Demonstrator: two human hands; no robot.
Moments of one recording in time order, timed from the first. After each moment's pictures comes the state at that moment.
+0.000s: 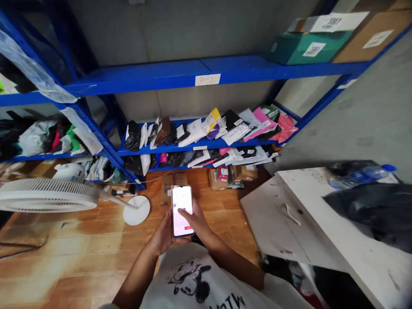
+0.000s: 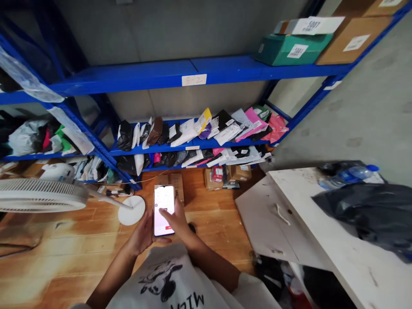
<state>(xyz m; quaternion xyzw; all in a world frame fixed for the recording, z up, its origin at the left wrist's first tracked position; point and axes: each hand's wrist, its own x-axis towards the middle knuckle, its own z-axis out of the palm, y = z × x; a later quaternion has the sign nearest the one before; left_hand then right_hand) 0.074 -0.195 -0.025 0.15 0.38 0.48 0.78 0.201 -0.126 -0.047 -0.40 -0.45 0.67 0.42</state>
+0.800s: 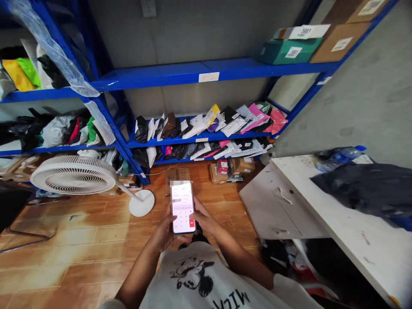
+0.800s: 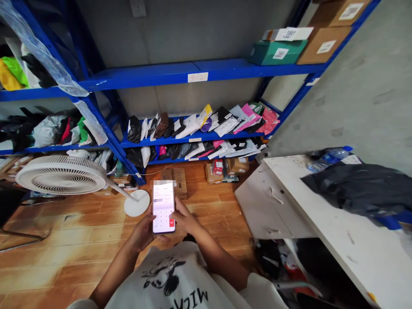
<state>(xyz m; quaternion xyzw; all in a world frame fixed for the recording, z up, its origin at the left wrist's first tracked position) 0.068 -0.299 -0.008 0.19 0.39 0.51 0.75 0.221 -0.226 -0.021 -0.25 -0.50 0.74 0.37</state>
